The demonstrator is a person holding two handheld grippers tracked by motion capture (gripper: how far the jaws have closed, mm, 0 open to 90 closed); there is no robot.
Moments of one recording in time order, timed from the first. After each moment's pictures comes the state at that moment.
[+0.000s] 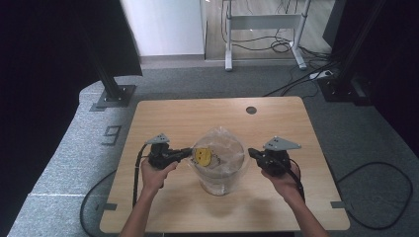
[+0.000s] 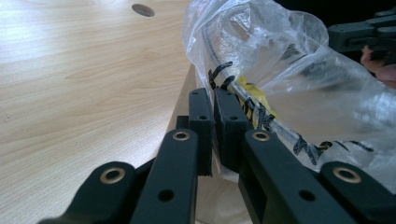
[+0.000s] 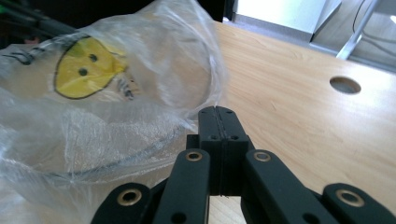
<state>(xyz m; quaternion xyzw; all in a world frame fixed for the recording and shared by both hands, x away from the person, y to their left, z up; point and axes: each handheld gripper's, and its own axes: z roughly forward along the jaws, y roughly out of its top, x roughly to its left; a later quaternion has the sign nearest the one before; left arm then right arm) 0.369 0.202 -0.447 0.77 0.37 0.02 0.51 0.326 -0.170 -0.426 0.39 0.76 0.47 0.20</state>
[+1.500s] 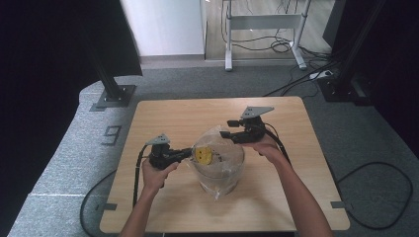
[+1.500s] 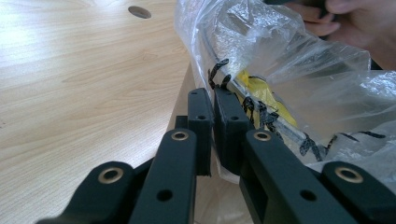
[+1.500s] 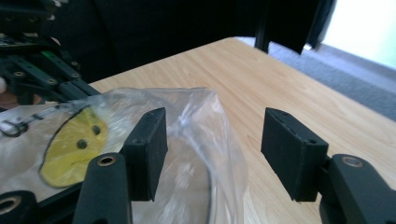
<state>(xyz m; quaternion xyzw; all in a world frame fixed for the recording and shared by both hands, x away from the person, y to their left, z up) 0.371 0.202 -0.451 0.78 0.36 0.02 0.52 0.439 -0.124 -0.414 0.24 0.80 0.53 0.10</state>
